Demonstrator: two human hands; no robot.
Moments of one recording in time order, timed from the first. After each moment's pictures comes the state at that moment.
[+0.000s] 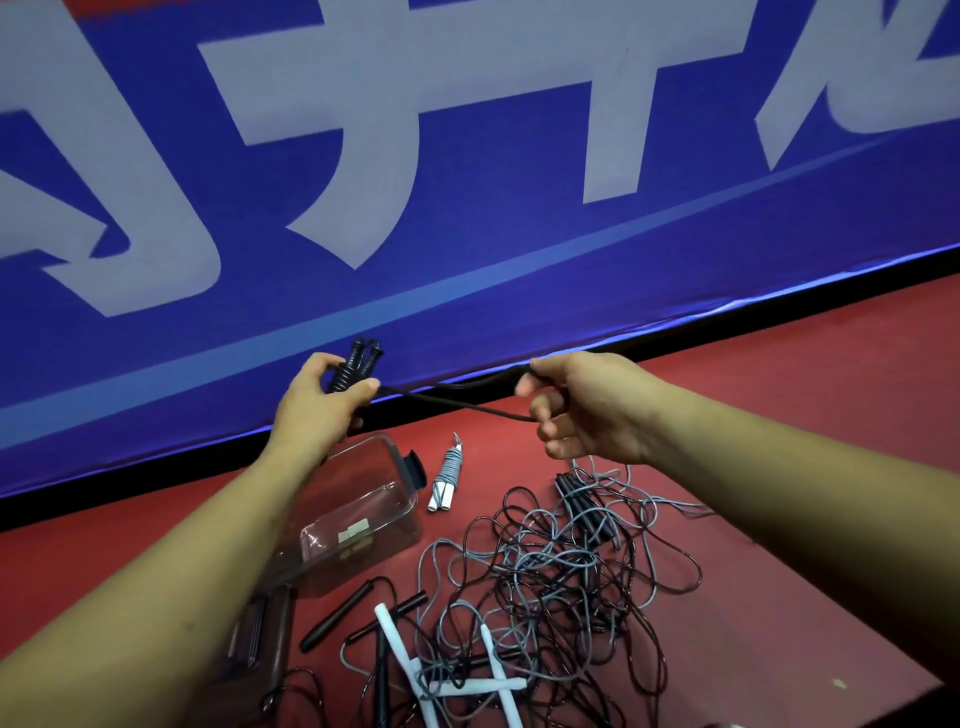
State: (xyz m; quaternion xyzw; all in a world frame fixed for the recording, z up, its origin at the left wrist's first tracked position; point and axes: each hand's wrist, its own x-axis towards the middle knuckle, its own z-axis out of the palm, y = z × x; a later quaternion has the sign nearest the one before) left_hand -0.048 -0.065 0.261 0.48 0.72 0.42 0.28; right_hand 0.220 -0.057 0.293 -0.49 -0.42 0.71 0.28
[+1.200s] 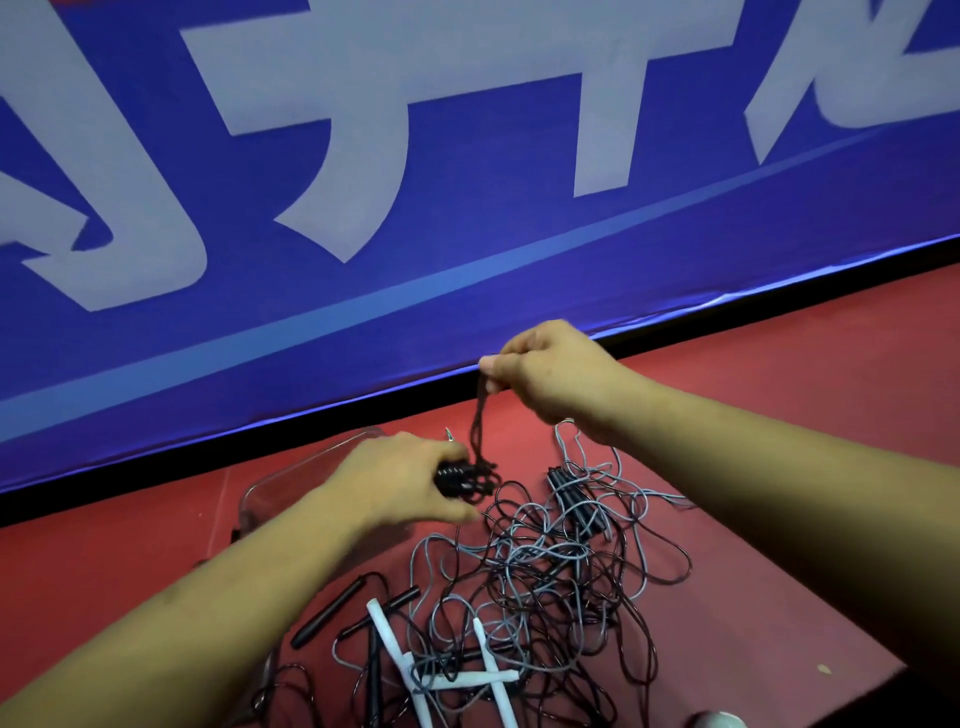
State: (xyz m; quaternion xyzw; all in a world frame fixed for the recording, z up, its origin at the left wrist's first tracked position) left_hand 0.016 -0.096 0.247 0.80 0.59 -0.08 0.08; right_hand 0.204 -0.059 0.302 -0.52 -0.64 0.48 0.30
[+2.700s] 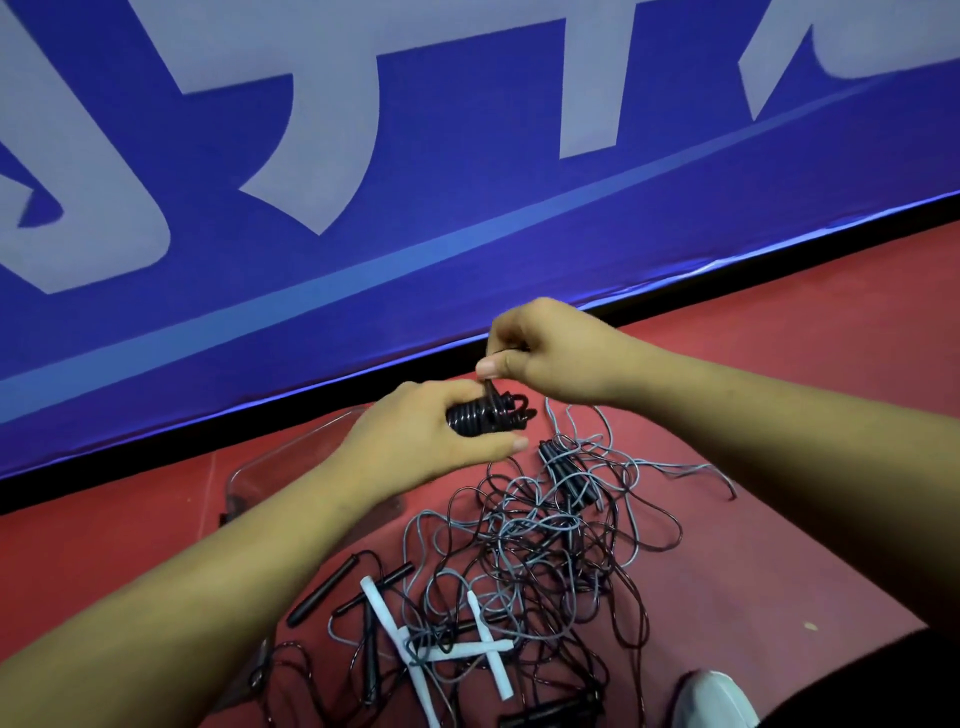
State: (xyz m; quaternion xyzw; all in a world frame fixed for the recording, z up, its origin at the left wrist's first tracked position) left_hand 0.049 -0.102 0.269 0.77 0.59 0.15 0.22; right_hand 0.229 -0.050 0.297 -0.44 -0.83 0.28 0.18
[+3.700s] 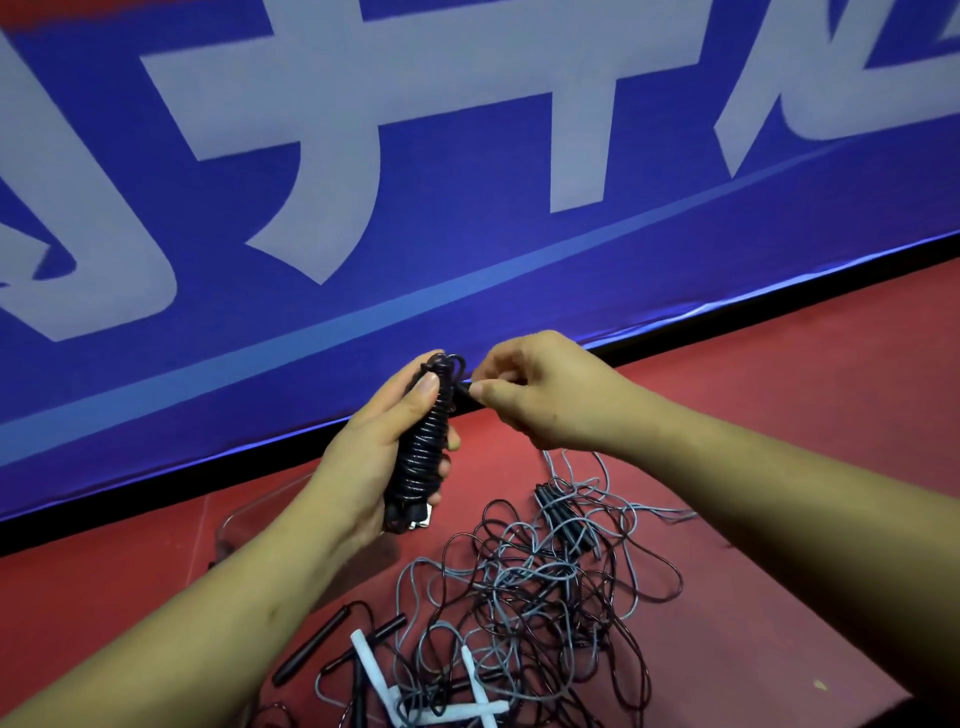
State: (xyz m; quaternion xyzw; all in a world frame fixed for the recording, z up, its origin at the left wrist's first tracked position) left_hand 0.052 -0.106 0.291 0.45 0.46 0.46 0.61; right_hand 0.229 -0.066 0.319 -0.45 -0.73 0.43 0.29
